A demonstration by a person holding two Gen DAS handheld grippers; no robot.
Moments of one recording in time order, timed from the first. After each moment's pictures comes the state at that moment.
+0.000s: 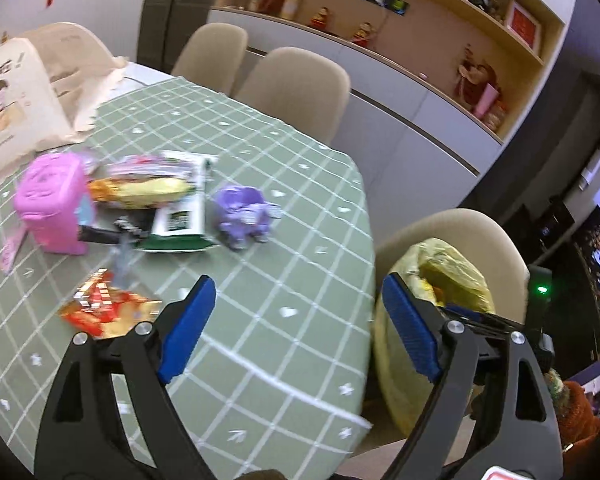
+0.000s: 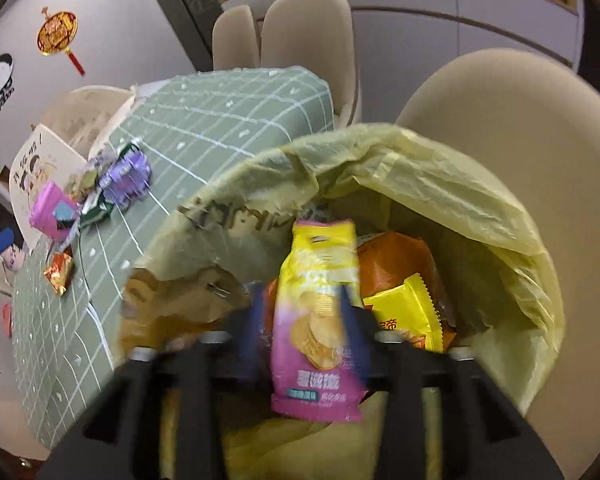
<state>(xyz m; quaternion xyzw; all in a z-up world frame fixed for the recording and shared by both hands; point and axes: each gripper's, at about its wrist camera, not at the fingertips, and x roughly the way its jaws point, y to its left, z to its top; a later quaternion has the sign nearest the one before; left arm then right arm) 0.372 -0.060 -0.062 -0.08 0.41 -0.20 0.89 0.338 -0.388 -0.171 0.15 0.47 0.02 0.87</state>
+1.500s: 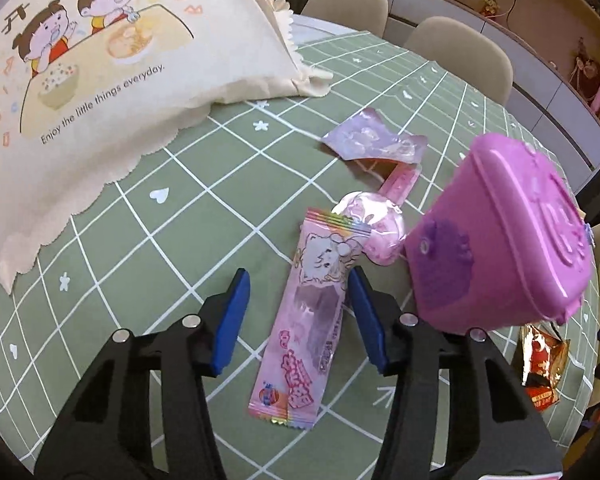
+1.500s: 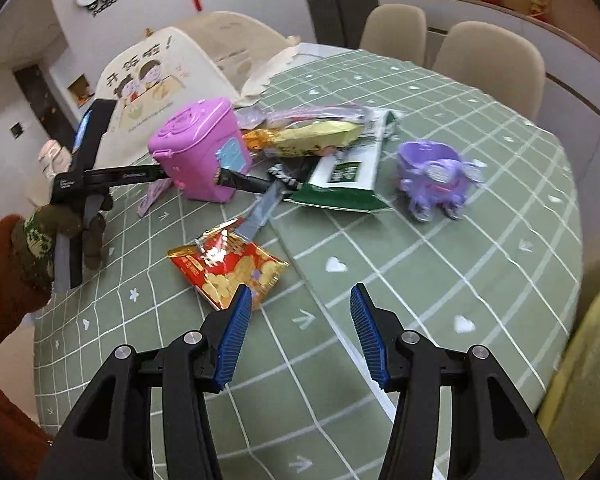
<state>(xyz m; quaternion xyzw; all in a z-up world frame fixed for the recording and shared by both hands) 0.526 0.216 -0.173 -0.01 0.48 -0.06 0.87 0.394 -0.091 -0.147 0.04 0.46 0.19 0.86</state>
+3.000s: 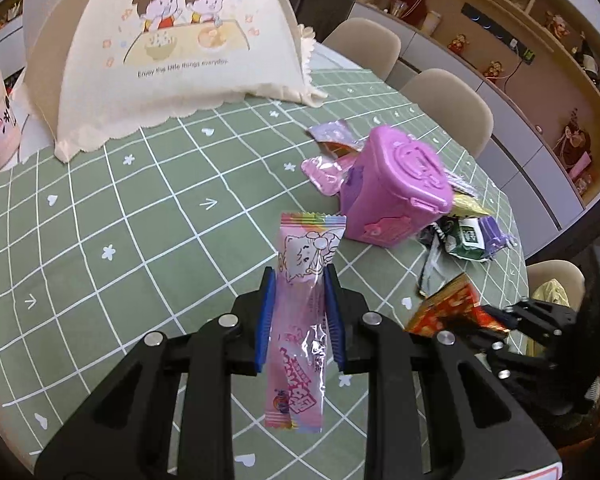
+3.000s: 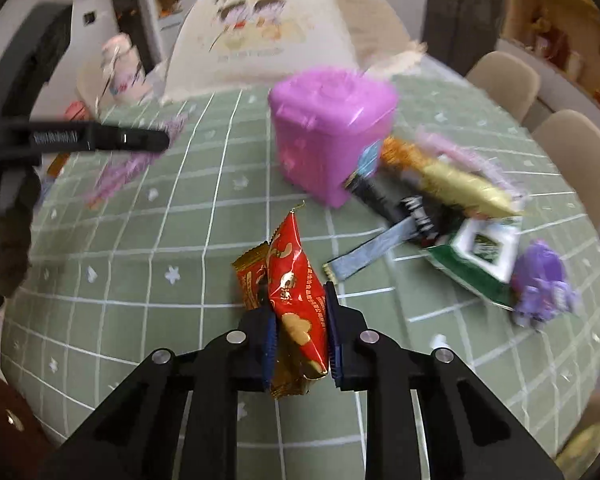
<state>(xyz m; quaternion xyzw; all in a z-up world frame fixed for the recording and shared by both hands) 0.397 0.225 -0.113 -0.13 0.45 -0.05 0.88 0.399 0.008 -0.140 -0.13 0.44 0.29 0.84</state>
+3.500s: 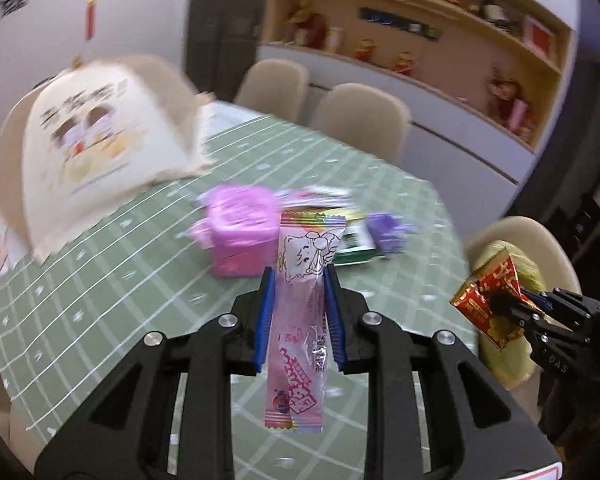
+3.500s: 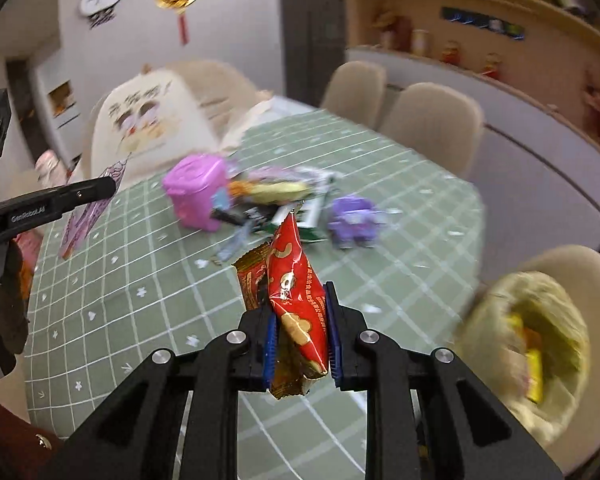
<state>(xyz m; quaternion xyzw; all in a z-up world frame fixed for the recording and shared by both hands) 0.343 0.107 -0.026 -0.02 0.36 -0.15 0.92 0.294 -0.134 -0.050 -0.01 0.38 0.09 0.92</state>
